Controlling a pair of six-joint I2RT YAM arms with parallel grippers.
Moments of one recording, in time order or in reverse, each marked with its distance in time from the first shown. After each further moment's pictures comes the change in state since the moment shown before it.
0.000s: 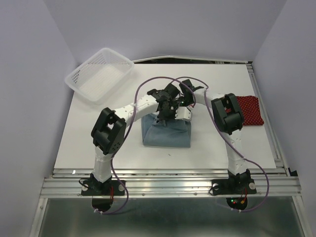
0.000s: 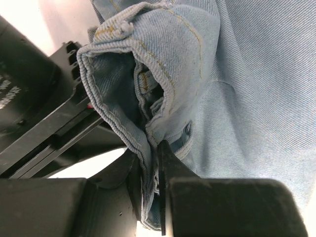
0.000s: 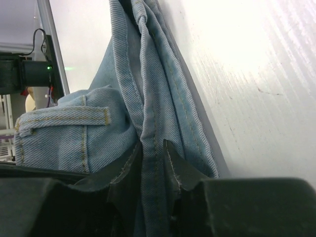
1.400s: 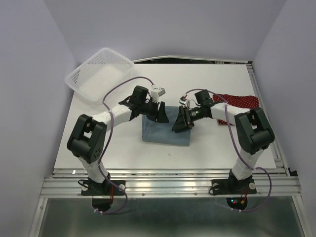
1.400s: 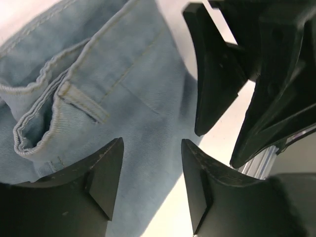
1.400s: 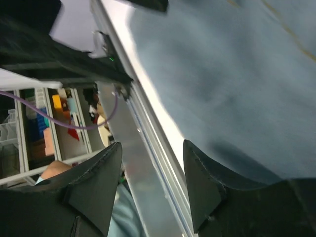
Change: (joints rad) left arm 0.254 -0.299 -0.525 0.635 0.431 -1.185; right arm -0.040 -0.537 -0.605 0.285 -0.051 0.490
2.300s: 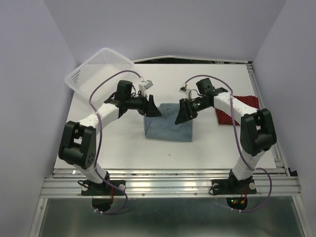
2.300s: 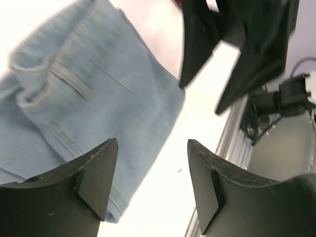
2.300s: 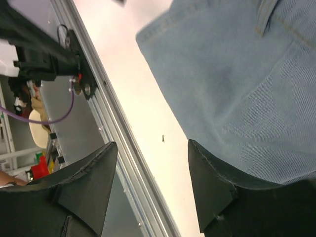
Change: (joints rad) left arm 0.163 -0.039 -0.006 0.042 0.234 0.018; right arm -0.013 0.013 0.225 -0.406 0.164 -0.422
